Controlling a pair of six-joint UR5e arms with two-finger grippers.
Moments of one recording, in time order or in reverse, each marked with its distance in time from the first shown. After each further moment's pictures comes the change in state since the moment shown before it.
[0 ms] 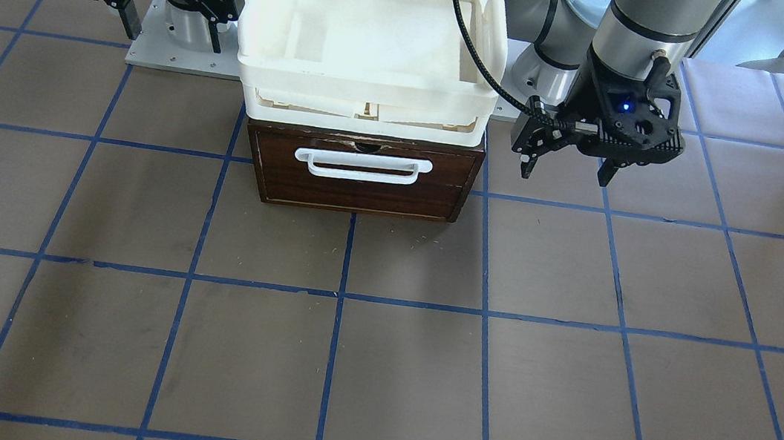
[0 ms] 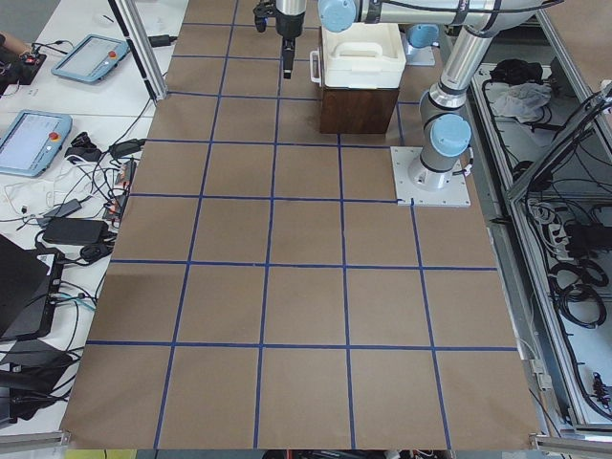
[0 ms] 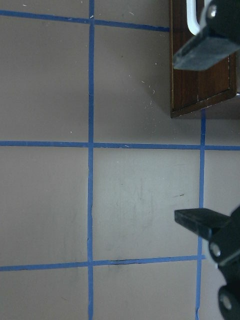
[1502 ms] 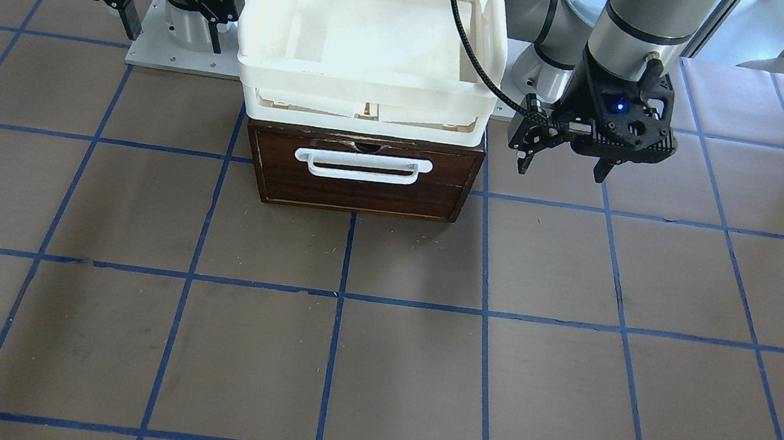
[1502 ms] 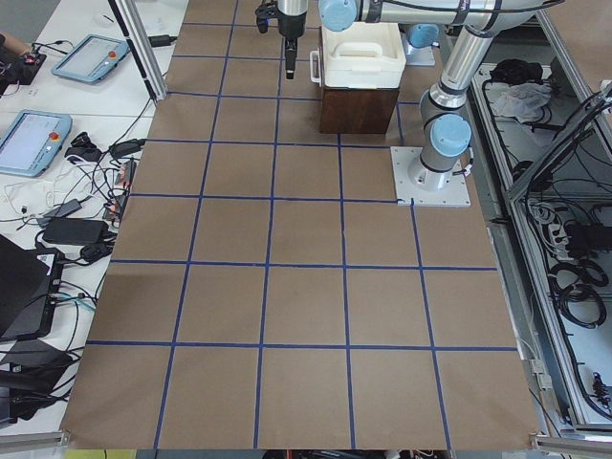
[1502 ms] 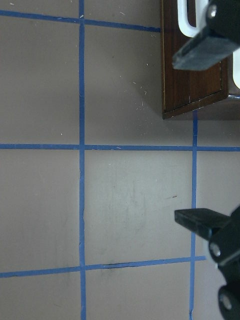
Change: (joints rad) left arm -0.003 0.004 -0.001 -0.026 -0.002 0.002; right arm 0.000 0.000 0.000 0.000 0.000 0.000
